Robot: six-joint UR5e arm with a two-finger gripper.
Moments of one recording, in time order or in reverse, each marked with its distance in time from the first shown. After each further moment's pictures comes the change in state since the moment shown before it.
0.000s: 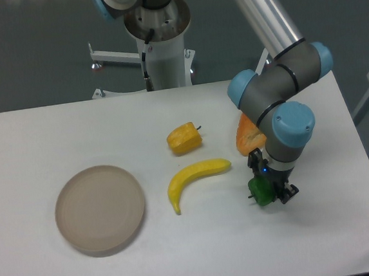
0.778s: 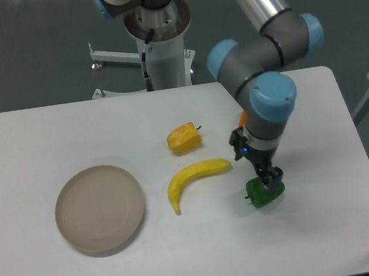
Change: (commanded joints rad) arm -0.067 0.213 0.014 -0.253 0.012 0.000
